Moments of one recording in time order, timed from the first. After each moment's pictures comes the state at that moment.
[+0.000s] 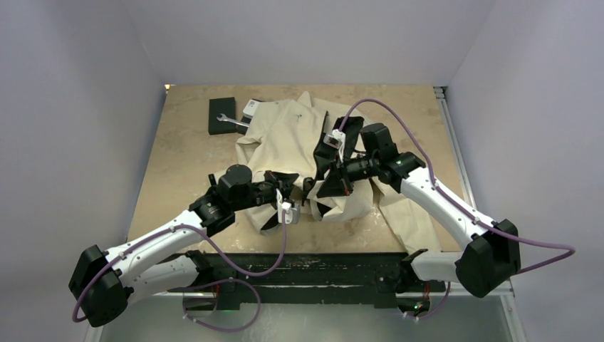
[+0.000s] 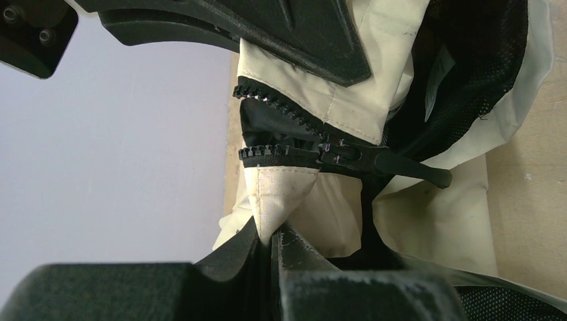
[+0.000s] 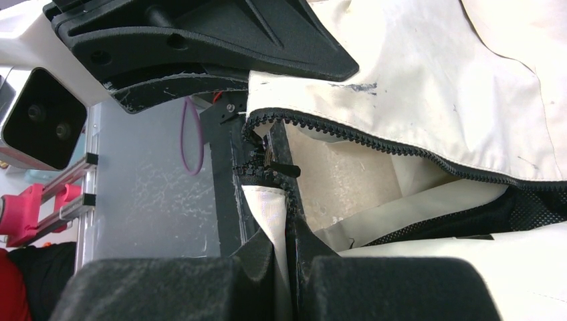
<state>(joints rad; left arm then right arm) -0.79 0.98 0.62 0.11 0.37 1.10 0.52 1.28 1.03 -0.48 -0.96 -0.01</state>
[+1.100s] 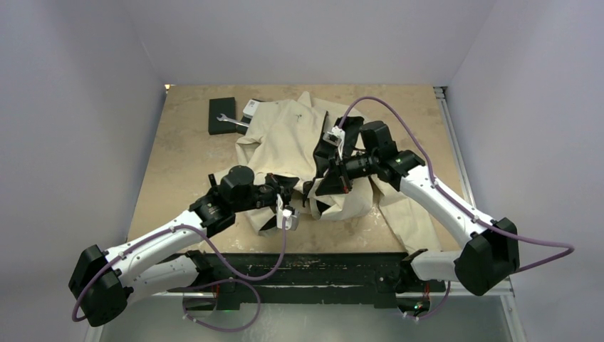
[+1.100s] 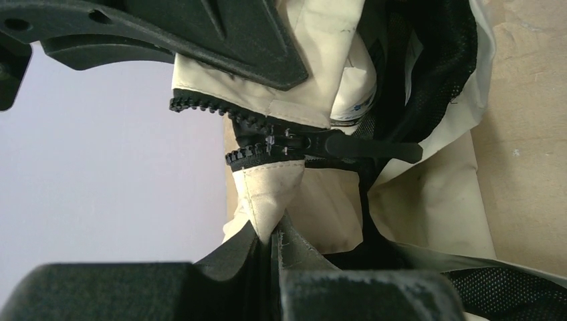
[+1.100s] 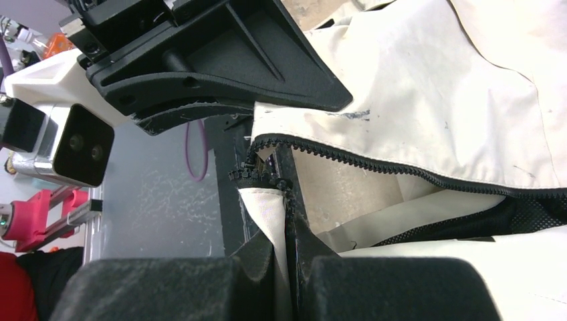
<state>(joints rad) -0.80 0.98 0.62 0.06 0.39 1.21 0.52 1.29 1.05 -0.48 -0.96 0.02</state>
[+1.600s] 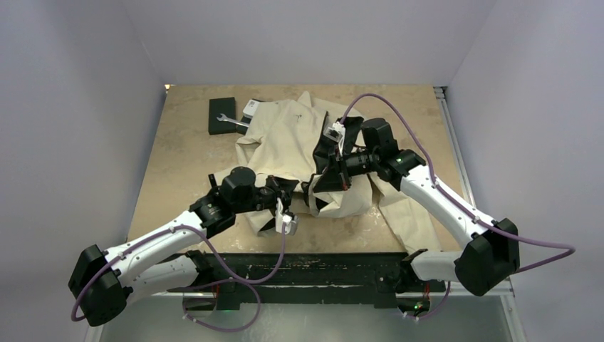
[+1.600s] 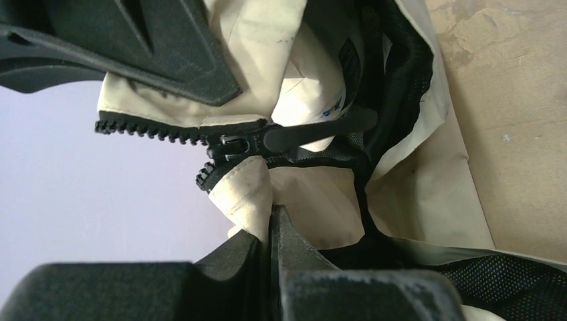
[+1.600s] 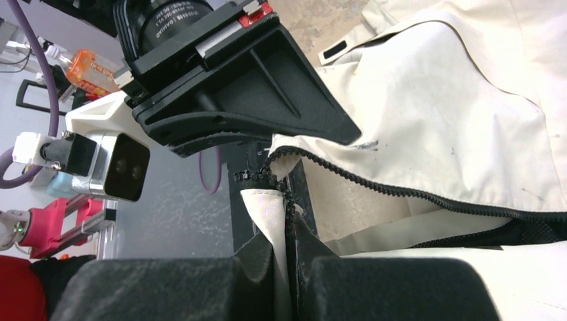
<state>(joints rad) -0.80 0.98 0.62 0.01 0.40 1.28 0.52 1.29 1.06 -0.42 -1.00 0.08</state>
